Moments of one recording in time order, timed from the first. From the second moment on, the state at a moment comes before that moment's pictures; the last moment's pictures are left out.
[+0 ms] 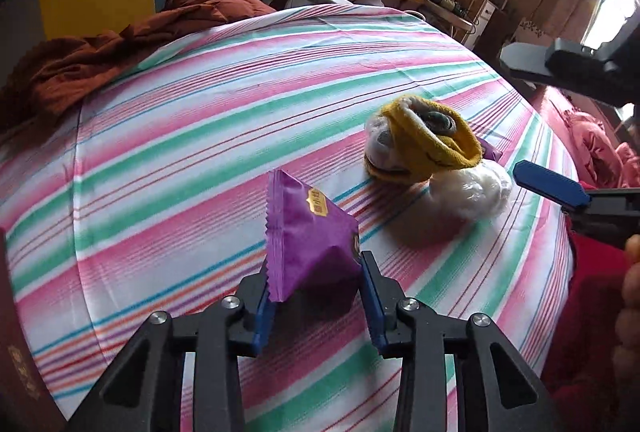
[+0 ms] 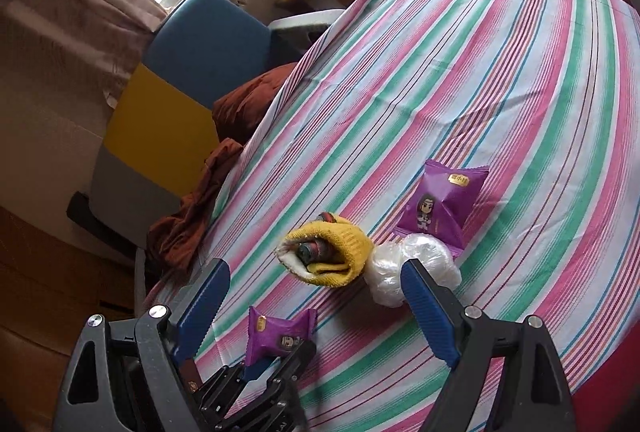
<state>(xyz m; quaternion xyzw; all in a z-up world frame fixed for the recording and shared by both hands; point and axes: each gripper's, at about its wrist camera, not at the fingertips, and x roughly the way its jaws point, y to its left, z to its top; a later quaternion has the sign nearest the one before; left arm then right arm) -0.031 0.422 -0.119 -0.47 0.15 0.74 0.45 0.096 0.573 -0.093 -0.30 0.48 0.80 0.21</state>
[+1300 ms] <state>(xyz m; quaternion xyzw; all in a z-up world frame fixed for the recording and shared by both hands) -0.009 0.384 -0.125 -0.43 0.12 0.78 0.44 -0.006 0.542 -0.116 -0.50 0.21 0.81 0.25</state>
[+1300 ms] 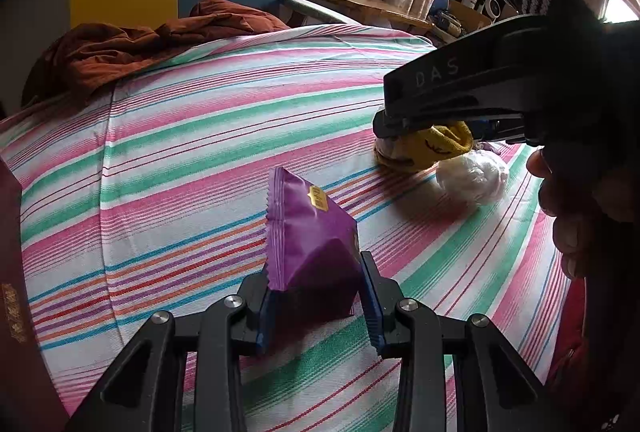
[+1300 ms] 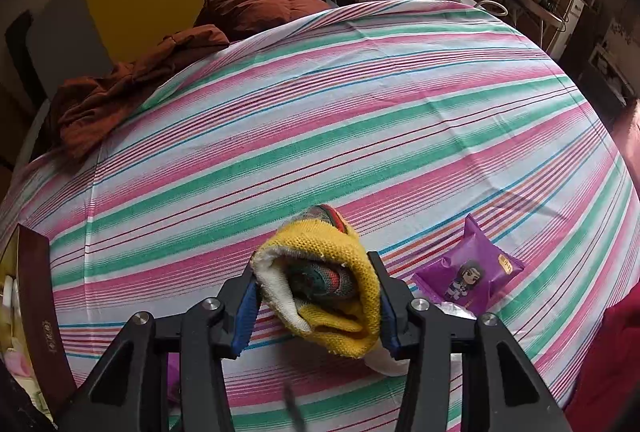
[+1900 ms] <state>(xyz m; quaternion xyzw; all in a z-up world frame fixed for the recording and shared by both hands) -0.004 0.388 -0.122 -0.42 0.15 0.79 0.43 -0.010 0.529 -0.104 -0.48 0.19 0.83 0.21</state>
